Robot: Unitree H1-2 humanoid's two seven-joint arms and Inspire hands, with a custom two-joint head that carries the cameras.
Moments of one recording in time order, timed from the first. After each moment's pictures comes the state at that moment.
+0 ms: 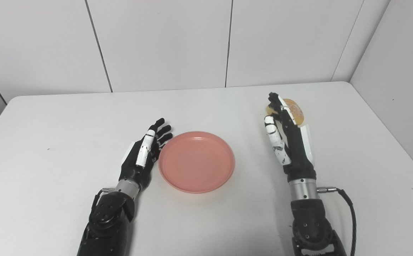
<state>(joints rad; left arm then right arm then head) -0.30 0.04 -0.07 0.19 -0.15 0.19 -0.15 -0.17 -0.04 0.03 -0.18 -0.43 -0.09 -0.17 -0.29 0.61</state>
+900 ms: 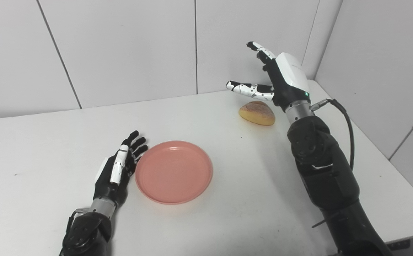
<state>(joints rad) -0.30 0.06 -0.06 0.20 -0.15 0.17 -0.18 -0.53 -0.32 0.06 -0.08 -0.72 0.31 0.13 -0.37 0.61</state>
